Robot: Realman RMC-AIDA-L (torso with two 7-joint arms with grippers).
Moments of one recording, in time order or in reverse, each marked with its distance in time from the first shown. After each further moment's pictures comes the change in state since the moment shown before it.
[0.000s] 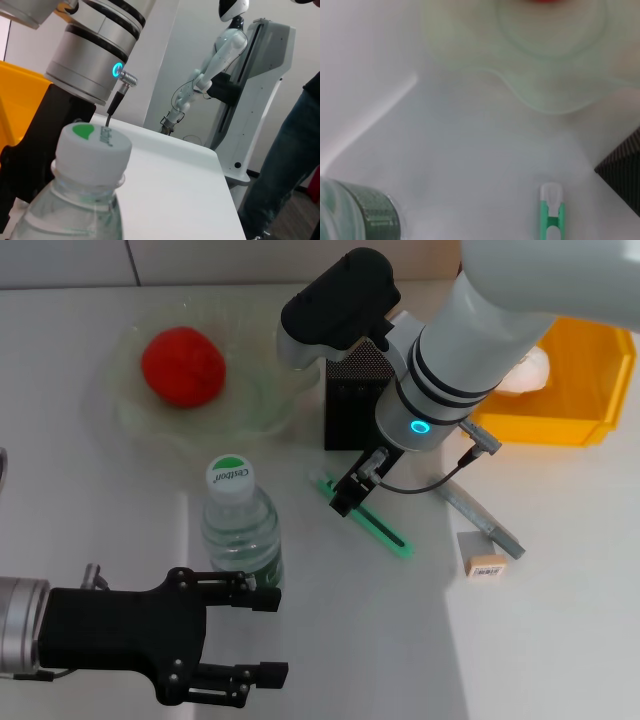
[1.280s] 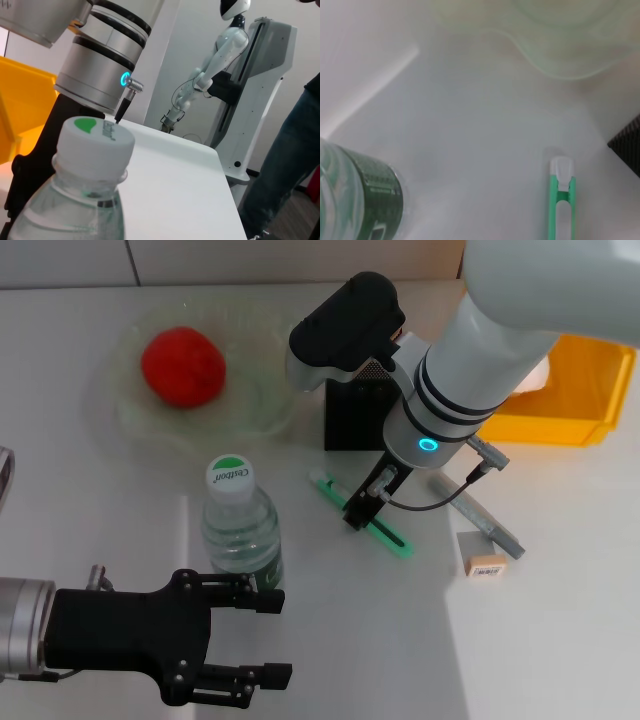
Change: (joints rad) left arm -0.006 -0.001 0.009 -0.014 0.000 -0.014 0.000; right arm -0.012 0.000 -0.028 0.026 0.026 0.001 -0.026
